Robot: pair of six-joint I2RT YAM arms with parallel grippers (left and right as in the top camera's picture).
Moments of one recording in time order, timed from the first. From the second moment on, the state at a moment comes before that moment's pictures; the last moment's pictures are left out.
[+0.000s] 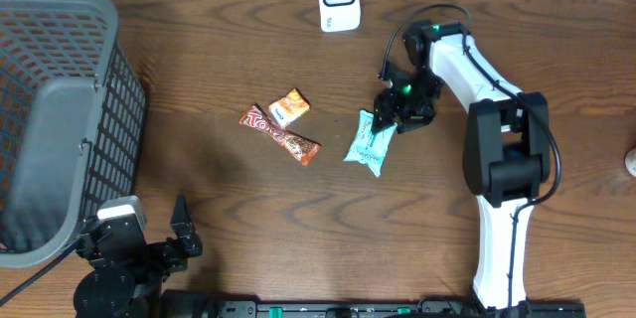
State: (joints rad) left arm -0.09 0.19 0.76 -0.97 -0.21 -0.17; right arm 0.20 2.33 1.78 -1.23 -0.42 -0.07
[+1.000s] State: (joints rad) left arm -0.09 0.19 0.76 -0.97 -0.21 -0.17; right arm 0.22 2.33 1.64 -1.04 -0.66 0.03
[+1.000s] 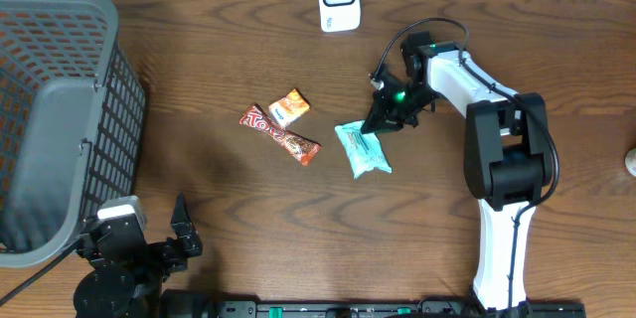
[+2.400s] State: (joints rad) left arm -0.09 0.19 0.76 -0.97 -0.21 -0.17; right arm 0.69 2.13 1.71 -1.24 0.92 0.56
